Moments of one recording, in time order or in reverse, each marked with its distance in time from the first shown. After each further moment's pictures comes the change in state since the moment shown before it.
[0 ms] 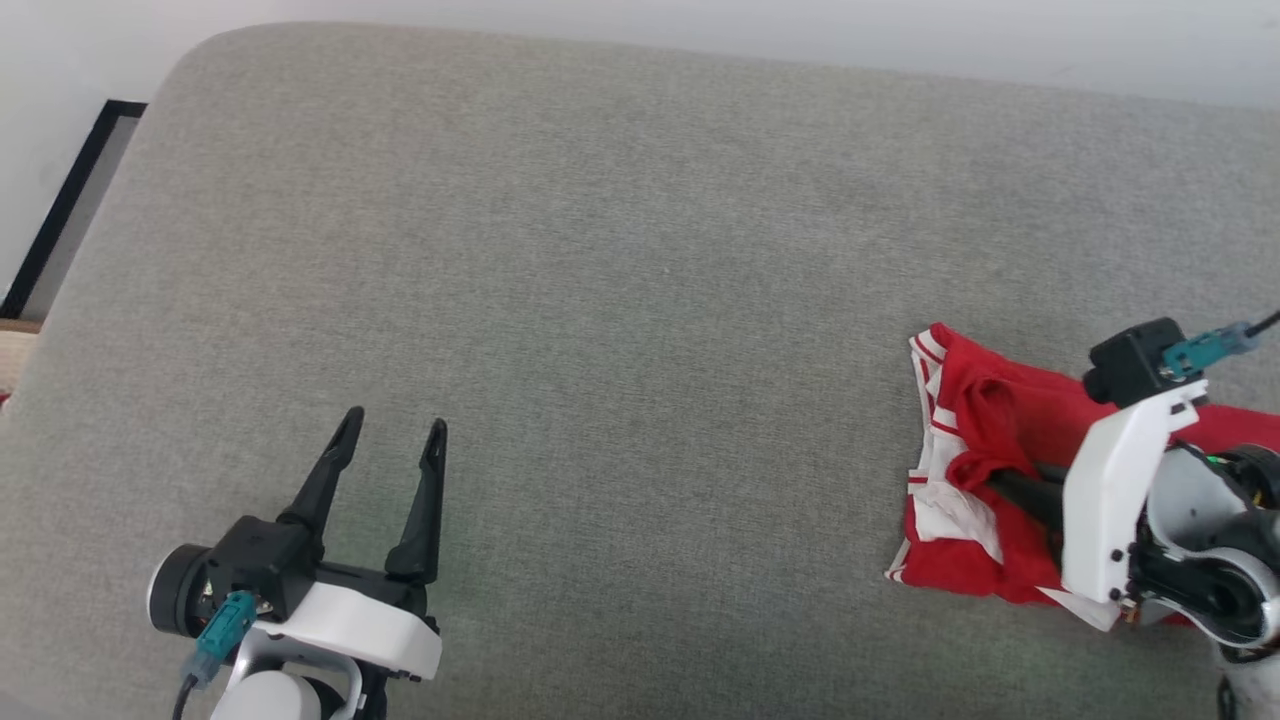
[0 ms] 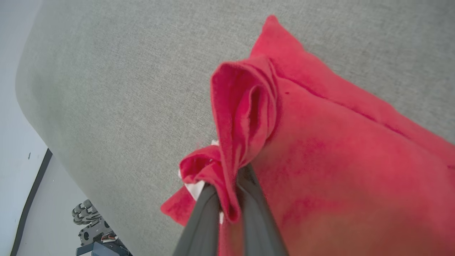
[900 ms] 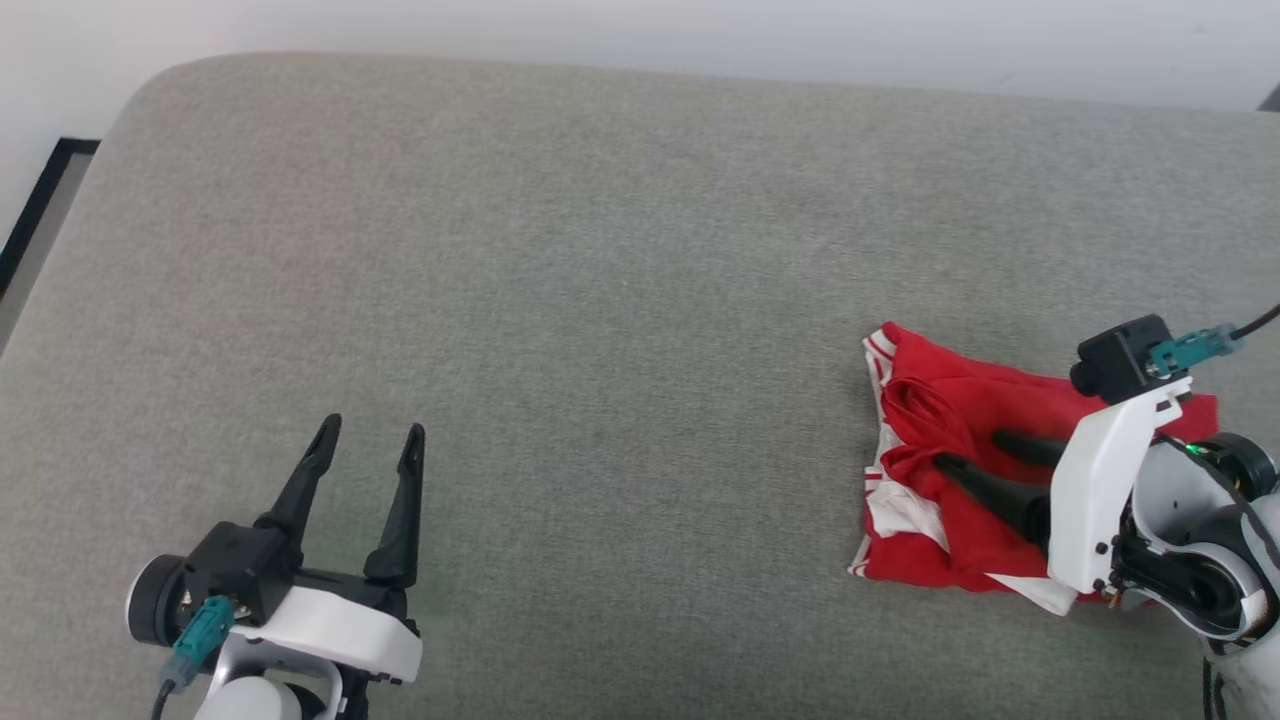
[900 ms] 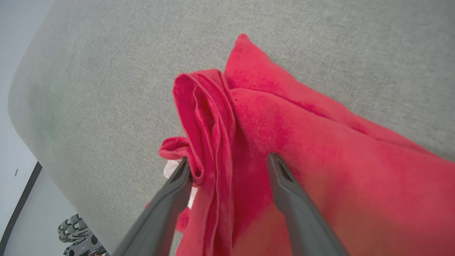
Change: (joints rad) left arm 0.009 0.007 0.021 0.008 -0.009 0.000 0.000; right arm -0.071 -0.048 0.139 0.115 0.051 0.000 -0.170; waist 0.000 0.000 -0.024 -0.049
